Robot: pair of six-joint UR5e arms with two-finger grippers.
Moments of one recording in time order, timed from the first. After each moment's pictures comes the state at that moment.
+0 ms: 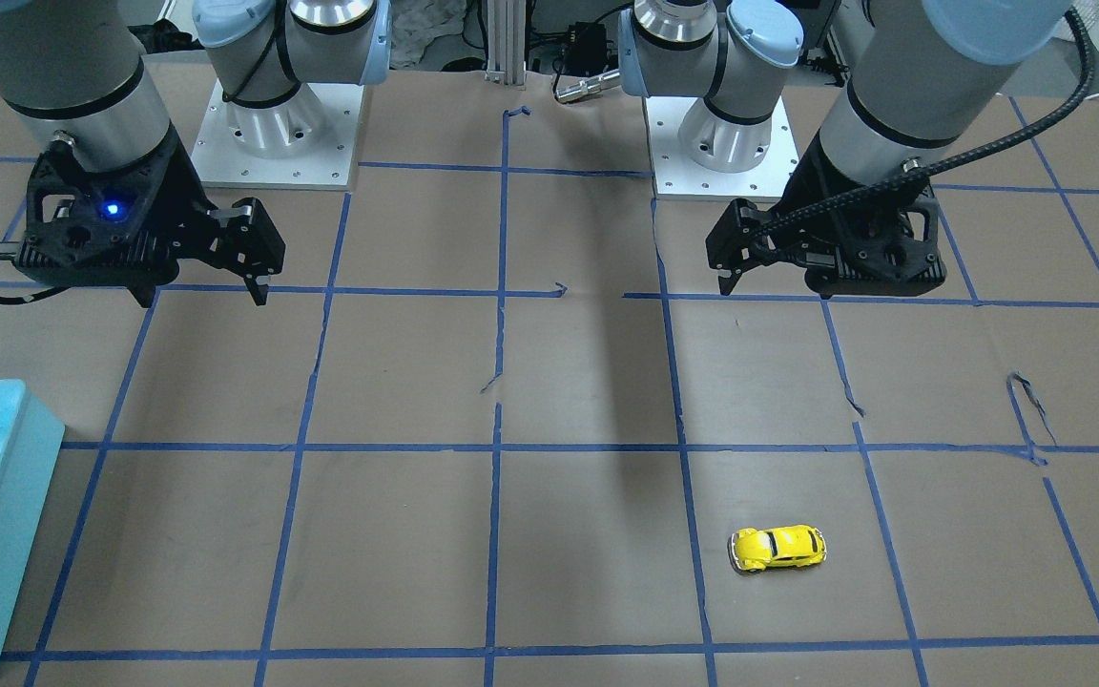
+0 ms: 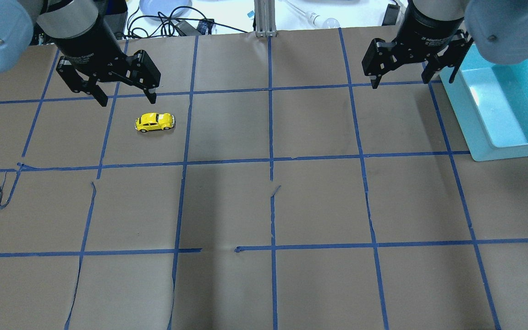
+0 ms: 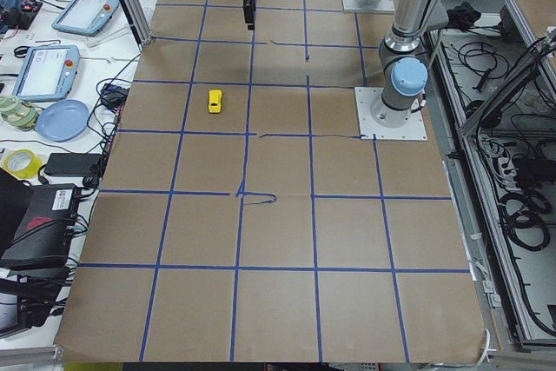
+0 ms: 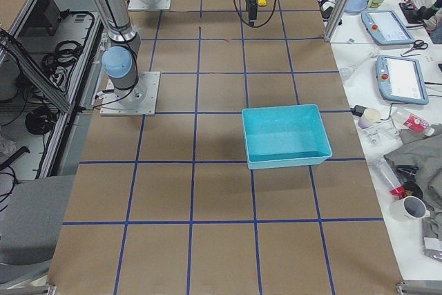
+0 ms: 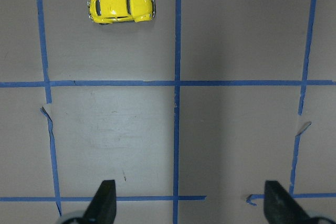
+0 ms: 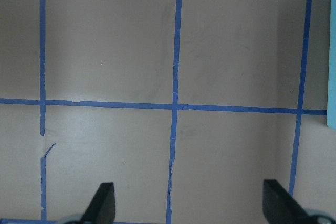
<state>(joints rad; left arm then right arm) -1.55 -1.67 -1.47 -1.62 1.55 0.02 1.57 -1.48 1.50 -1.65 -1.59 -0.05</state>
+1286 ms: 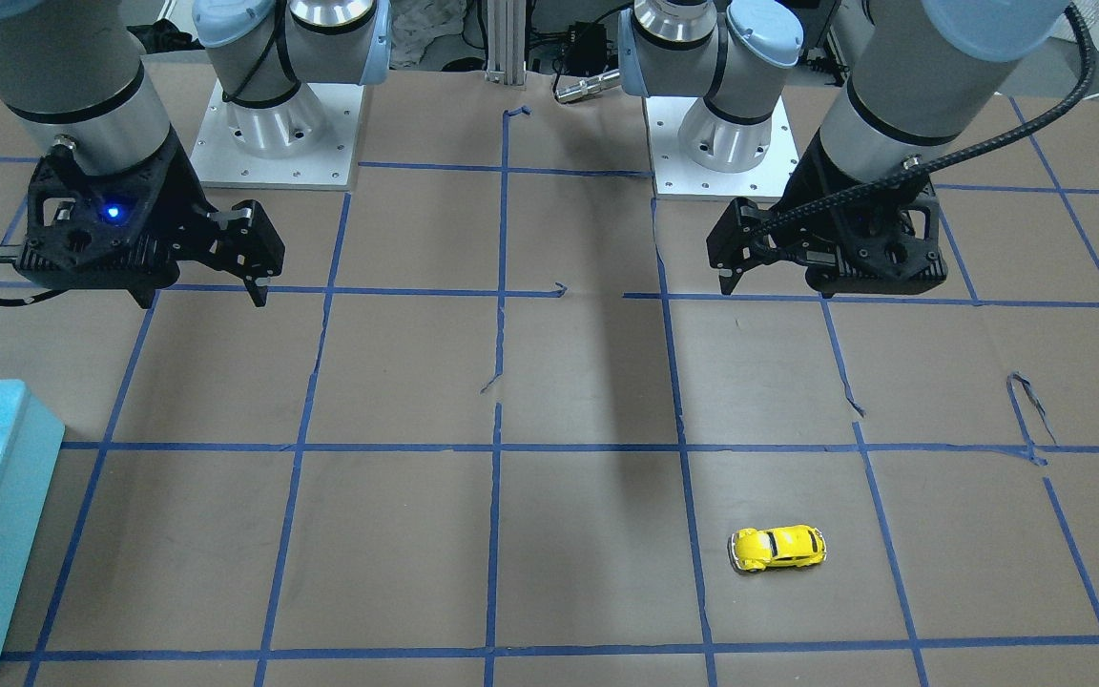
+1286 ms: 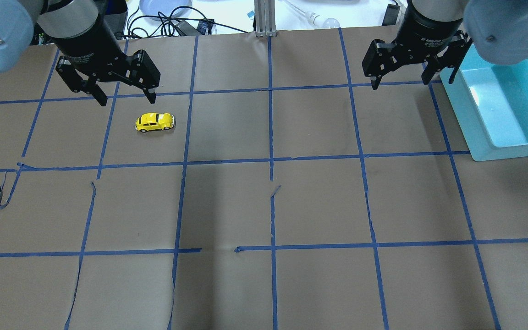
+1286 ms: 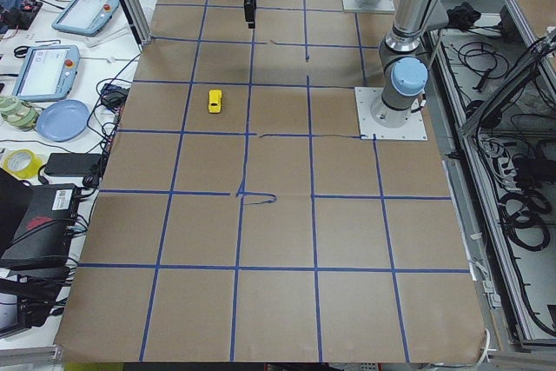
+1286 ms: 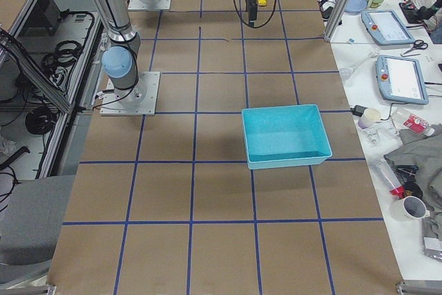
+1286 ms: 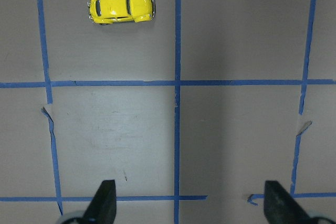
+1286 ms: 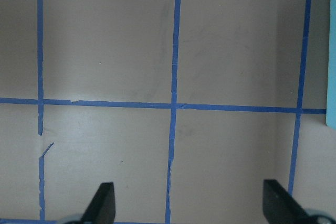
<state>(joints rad) -1.55 -1.67 -1.47 -1.62 1.55 0.02 1.57 -1.48 1.51 -1.65 -1.59 -0.05</state>
